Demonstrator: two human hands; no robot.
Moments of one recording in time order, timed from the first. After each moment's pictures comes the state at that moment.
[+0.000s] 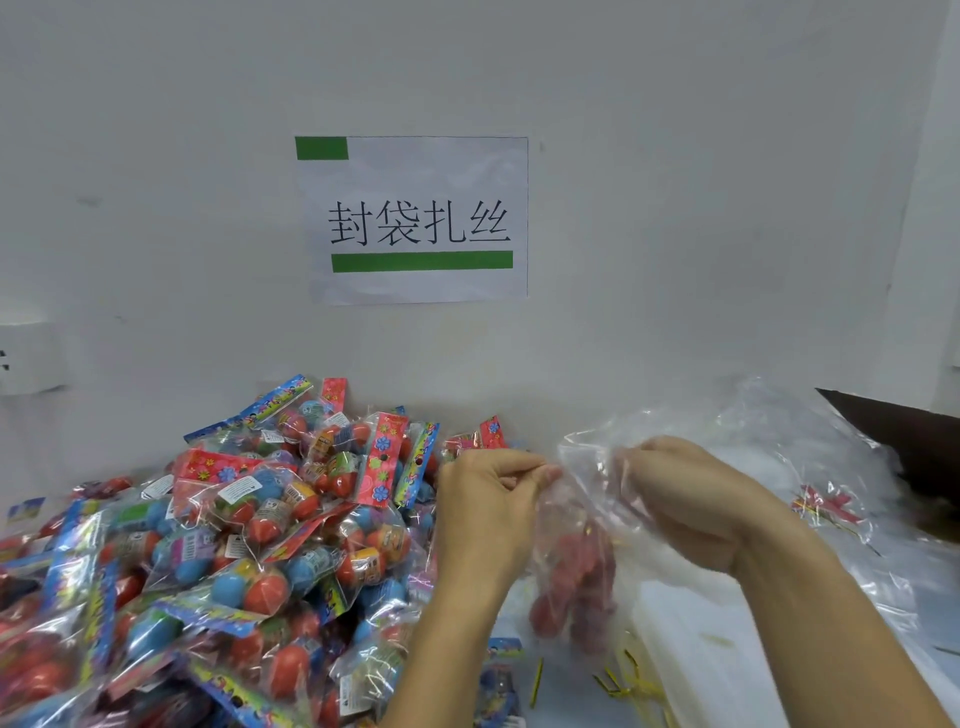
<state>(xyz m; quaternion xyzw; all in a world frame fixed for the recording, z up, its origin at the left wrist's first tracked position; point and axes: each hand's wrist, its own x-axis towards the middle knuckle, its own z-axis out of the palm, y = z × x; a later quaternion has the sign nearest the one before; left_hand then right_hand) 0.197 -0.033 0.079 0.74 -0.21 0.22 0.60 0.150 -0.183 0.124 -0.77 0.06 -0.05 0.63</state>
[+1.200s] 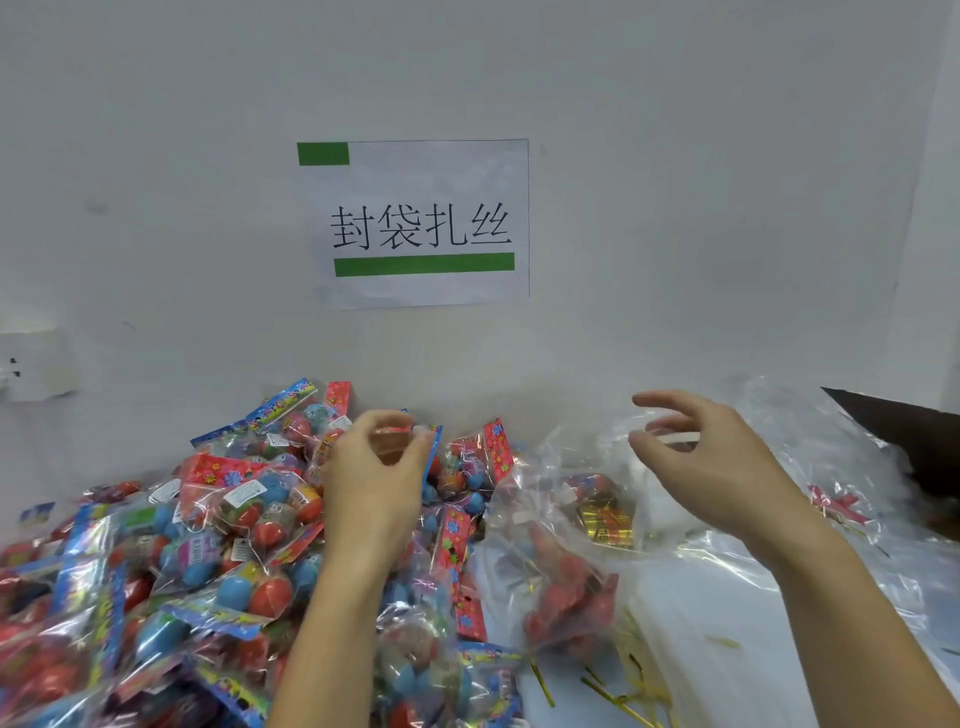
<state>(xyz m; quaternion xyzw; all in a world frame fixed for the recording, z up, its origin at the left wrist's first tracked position) 0.214 0.037 0.098 0.75 -0.06 0.28 0.60 0.150 -0.211 0.121 -0.85 0.05 -0.26 0.45</state>
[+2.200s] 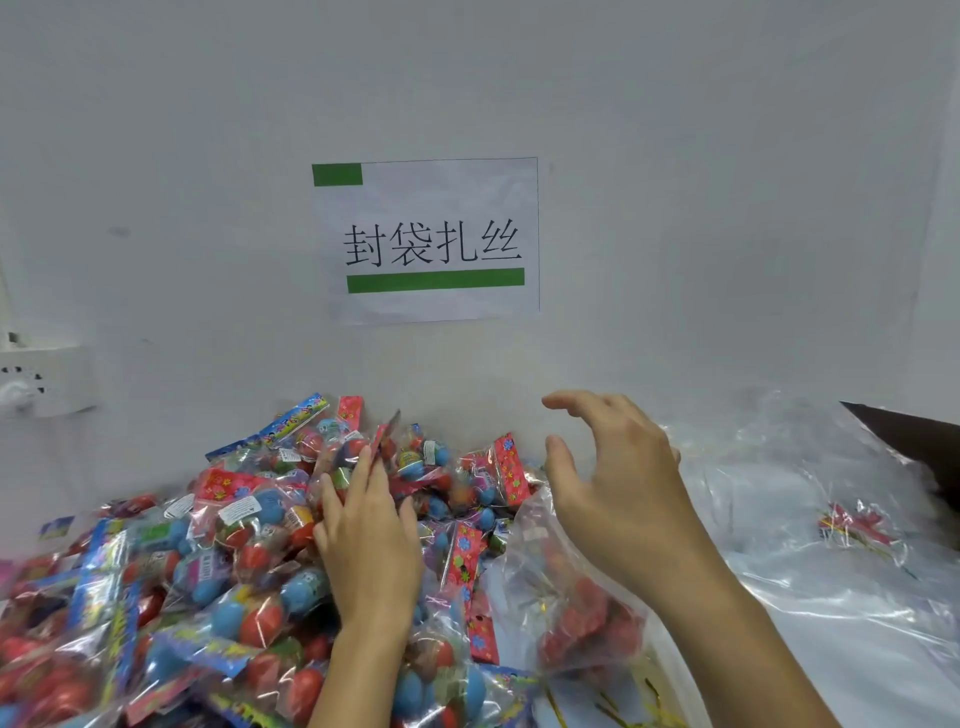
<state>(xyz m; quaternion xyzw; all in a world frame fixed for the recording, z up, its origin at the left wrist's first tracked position) 0.241 0.044 0.052 0.91 0.04 0.31 0.27 0.148 -0.130 0.126 -0.87 -0.05 -0.36 0.32</state>
